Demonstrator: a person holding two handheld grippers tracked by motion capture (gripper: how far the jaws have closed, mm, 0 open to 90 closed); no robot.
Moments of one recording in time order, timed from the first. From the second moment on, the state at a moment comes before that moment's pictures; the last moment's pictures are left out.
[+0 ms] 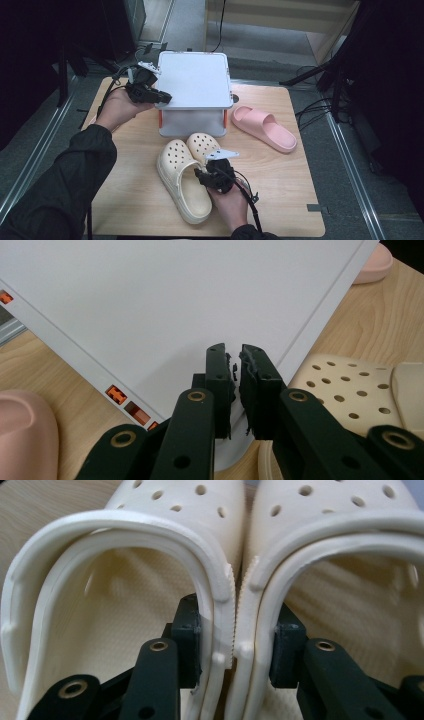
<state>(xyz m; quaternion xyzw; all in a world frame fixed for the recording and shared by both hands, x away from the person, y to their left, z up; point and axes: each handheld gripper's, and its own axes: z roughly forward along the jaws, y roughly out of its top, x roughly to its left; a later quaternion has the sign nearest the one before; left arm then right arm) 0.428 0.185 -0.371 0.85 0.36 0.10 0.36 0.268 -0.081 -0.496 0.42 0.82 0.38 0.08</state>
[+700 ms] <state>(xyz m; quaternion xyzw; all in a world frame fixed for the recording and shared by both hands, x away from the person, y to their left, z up) 0.429 0.189 -0.373 0.84 0.38 0.08 0.37 0.311 -0.078 -0.459 0.43 0.81 0.39 0.12</state>
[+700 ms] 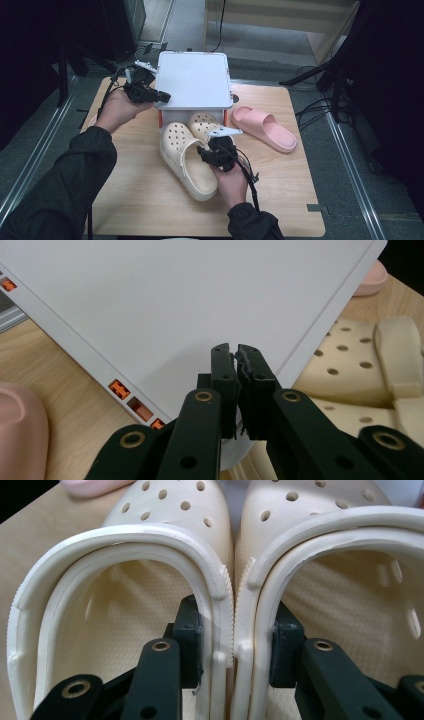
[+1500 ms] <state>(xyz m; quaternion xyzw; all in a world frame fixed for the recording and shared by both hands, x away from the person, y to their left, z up) 0.431 0.186 -0.370 0.85 0.37 0.08 0.36 0.388 -0.051 -0.474 0.47 0.78 0.39 0.15</state>
